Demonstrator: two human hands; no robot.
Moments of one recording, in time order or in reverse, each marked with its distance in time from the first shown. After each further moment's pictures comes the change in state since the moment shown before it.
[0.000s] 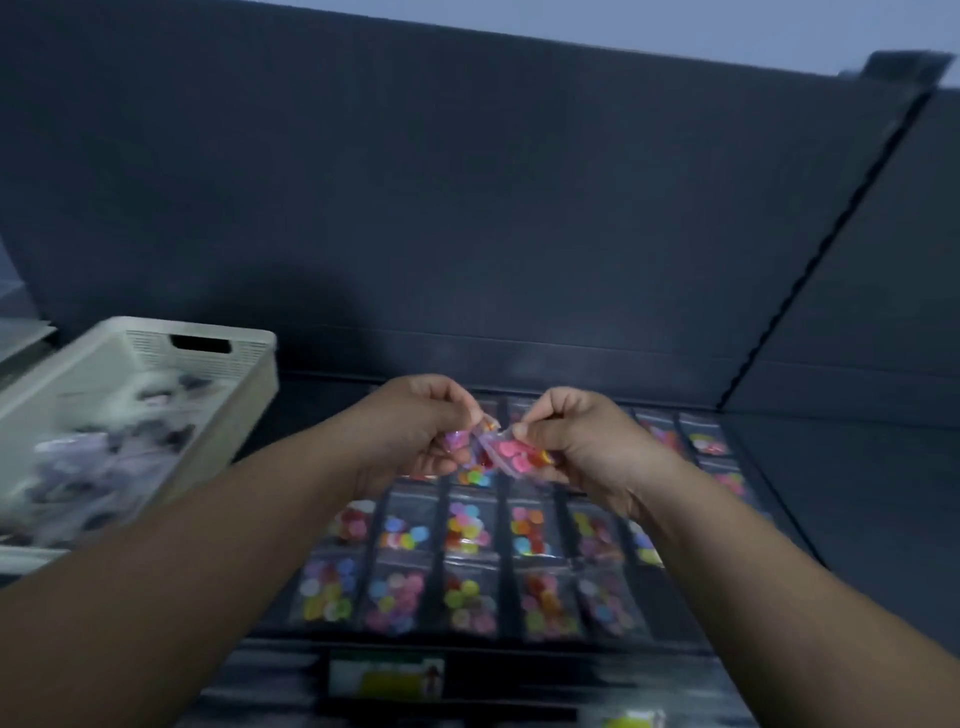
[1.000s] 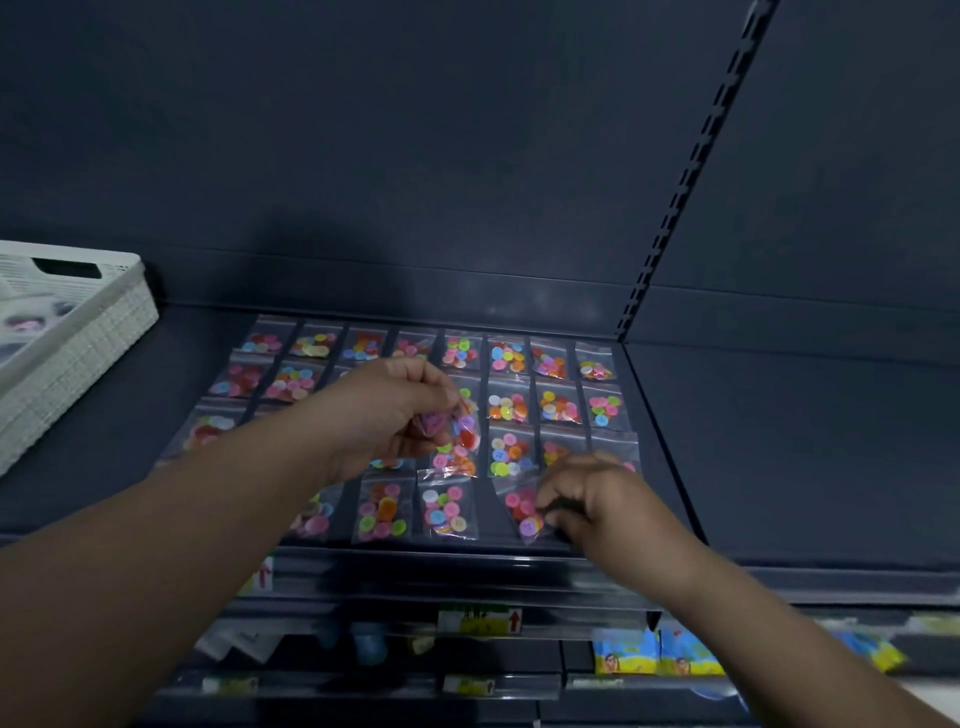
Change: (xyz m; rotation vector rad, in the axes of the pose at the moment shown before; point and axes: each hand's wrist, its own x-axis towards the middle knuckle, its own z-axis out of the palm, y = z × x) left_hand -0.005 -0.018 0.137 0.038 0.024 -0.059; right_hand -0.094 0.109 -0.165 -1.046 -0.067 -0.429
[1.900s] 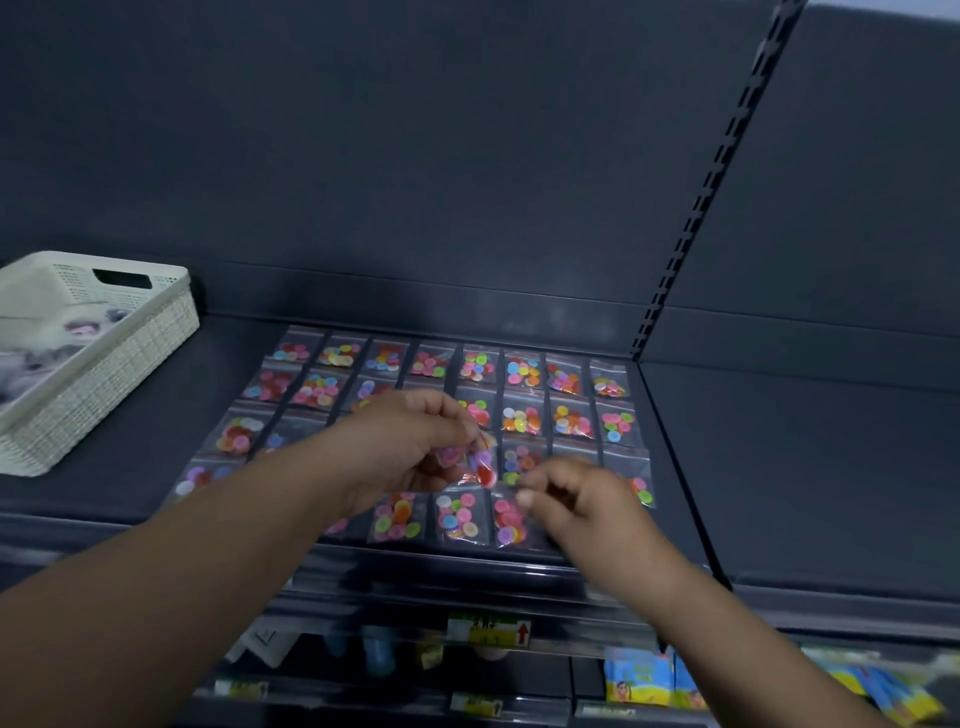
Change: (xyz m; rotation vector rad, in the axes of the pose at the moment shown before) left_hand -0.023 -0.008 0.009 0.006 0.002 -0.007; right_hand 0.004 -0.034 0.003 0.370 0.135 0.073
